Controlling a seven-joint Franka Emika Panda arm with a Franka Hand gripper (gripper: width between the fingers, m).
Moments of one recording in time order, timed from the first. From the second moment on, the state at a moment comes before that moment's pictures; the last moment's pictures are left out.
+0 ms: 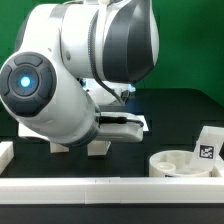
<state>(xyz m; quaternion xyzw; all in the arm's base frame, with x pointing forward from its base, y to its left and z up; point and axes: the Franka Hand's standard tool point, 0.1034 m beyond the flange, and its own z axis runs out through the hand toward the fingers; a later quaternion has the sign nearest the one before) 0.503 -0.056 0.023 -0.87 0.11 0.47 0.08</state>
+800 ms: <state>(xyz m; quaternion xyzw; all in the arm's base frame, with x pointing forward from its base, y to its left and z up) 0.503 -0.052 0.004 -0.88 0.10 0.45 0.08</state>
